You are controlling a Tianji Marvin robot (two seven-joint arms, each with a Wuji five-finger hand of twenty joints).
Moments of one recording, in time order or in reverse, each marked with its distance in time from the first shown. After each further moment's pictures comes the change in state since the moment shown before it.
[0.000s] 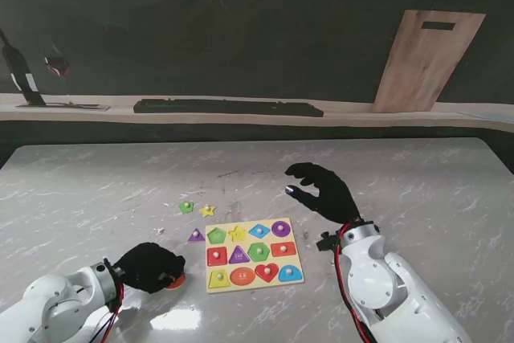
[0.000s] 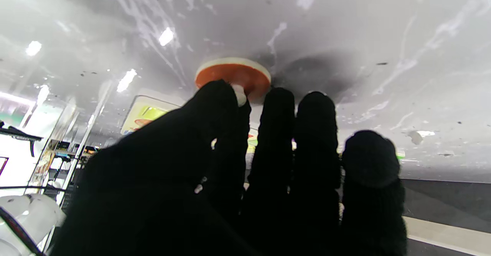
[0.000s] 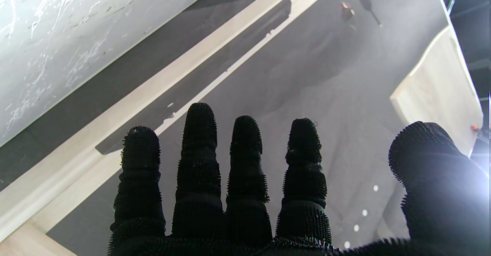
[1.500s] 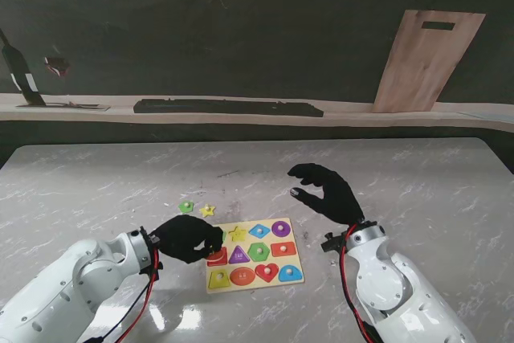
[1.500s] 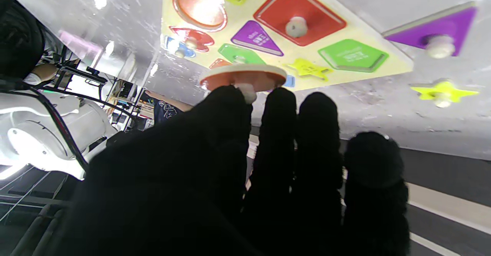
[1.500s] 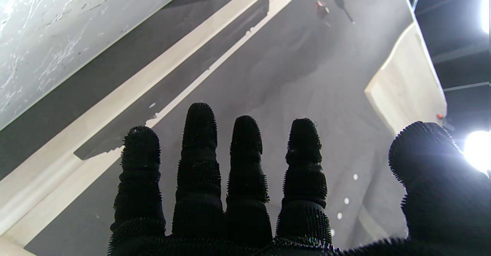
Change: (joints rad) left arm -0.245 -0.026 0.227 0.053 -0.310 -0.017 -0.093; right arm 0.014 0.000 0.024 0.068 0.024 -0.160 0.006; left_hand 0.000 -0.002 0.074 0.001 0.001 -0.013 0.008 0.018 0.000 -0.001 0.026 0.012 0.002 -0.003 0.014 0.009 0.017 0.000 0.004 0.000; right_hand 0.000 0.000 0.000 0.000 0.000 0.000 0.000 0.000 0.000 0.000 0.000 0.000 0.000 0.000 0.000 0.000 0.000 0.000 0.000 0.000
